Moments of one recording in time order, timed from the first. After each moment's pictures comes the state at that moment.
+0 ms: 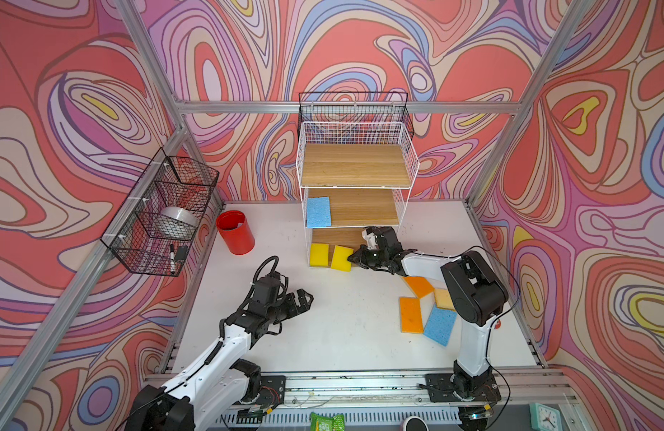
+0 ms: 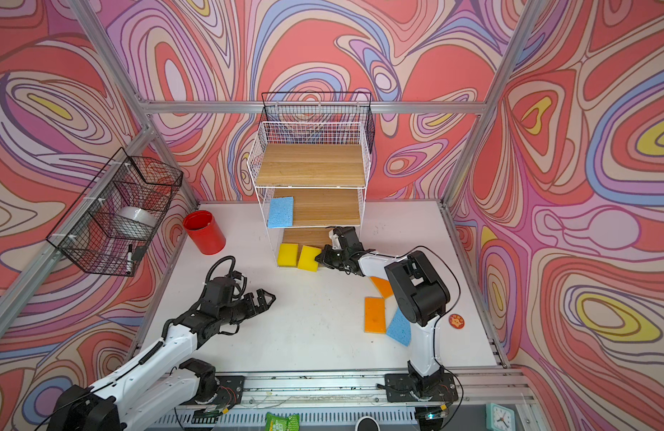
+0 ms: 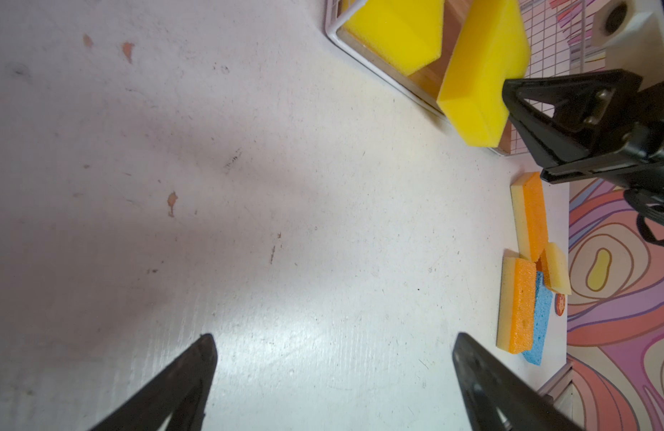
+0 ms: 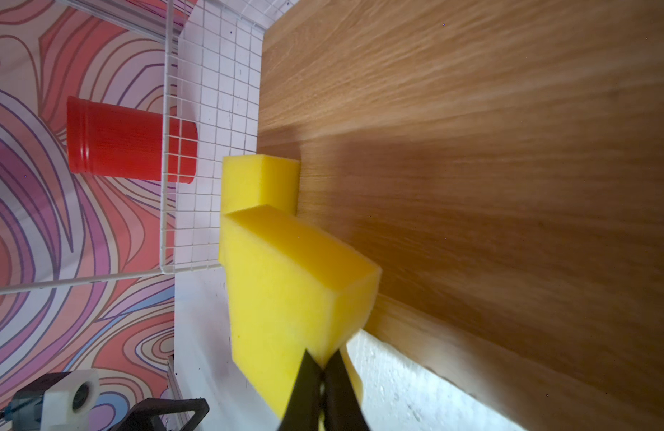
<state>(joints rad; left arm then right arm) -0.33 0.93 0.38 -0.27 0.27 -0.74 0.47 1.98 1.17 0.09 -0.50 0.79</state>
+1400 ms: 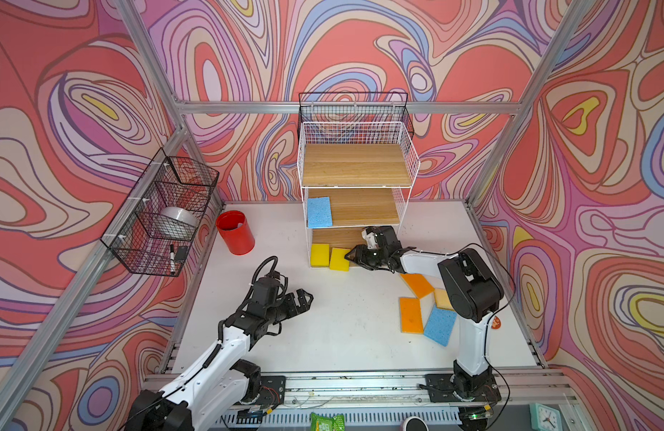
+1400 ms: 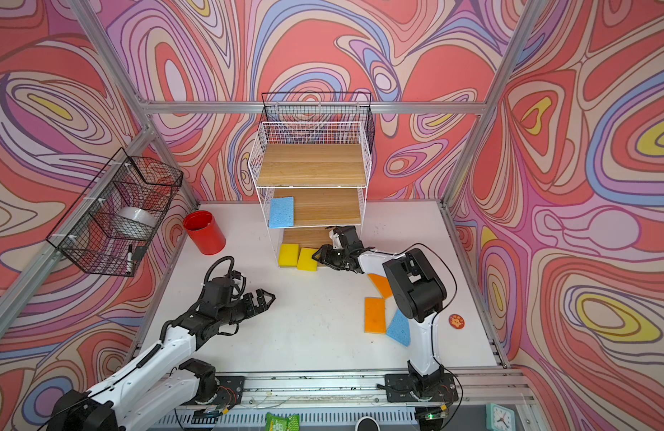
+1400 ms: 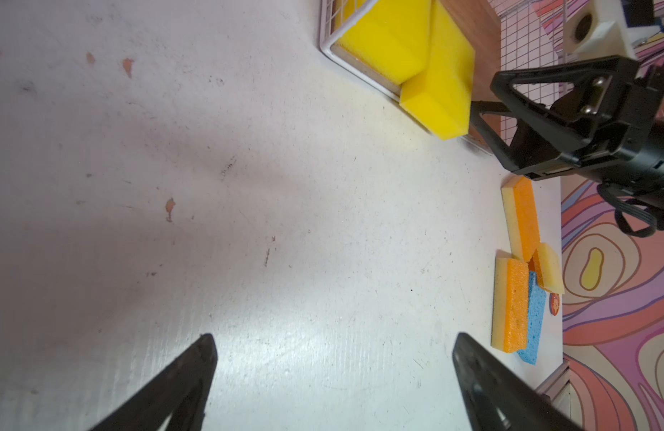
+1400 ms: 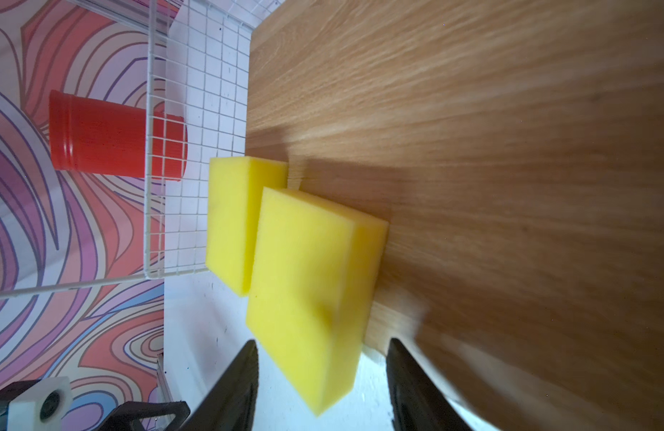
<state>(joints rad) -0.33 0.89 0.38 -0.28 0.27 -0.74 0.45 1.97 1.15 0.10 -0.51 0.75</state>
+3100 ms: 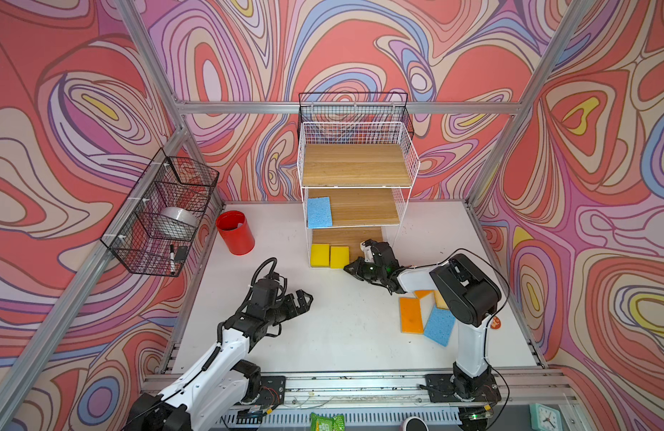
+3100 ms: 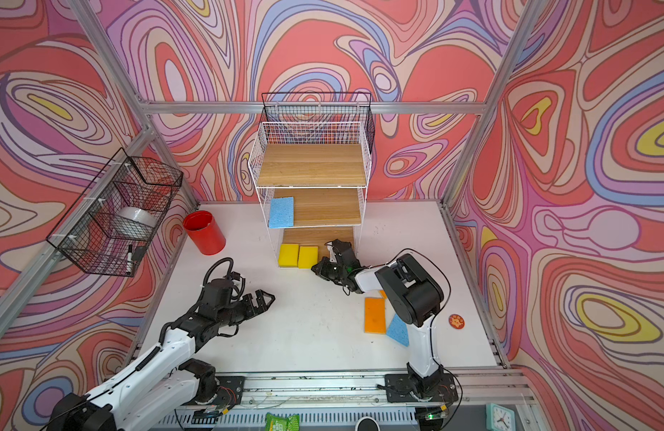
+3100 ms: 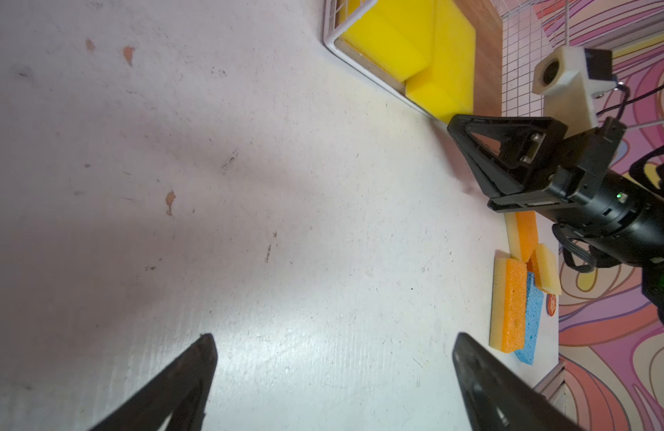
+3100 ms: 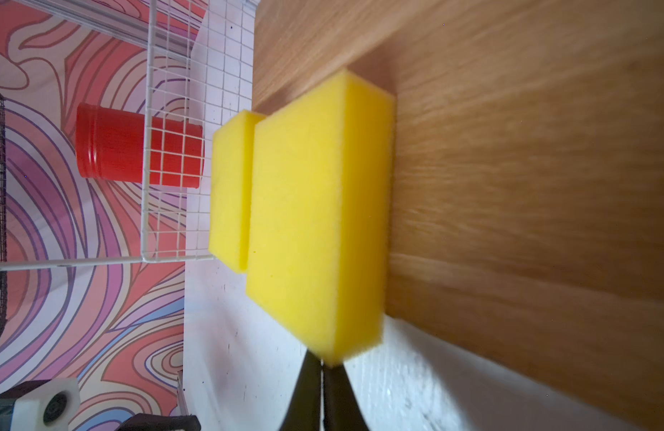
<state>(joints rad) -0.33 0.90 0.37 -0.27 0.27 -0.75 0.54 2.01 0.98 0.45 -0.43 0.94</state>
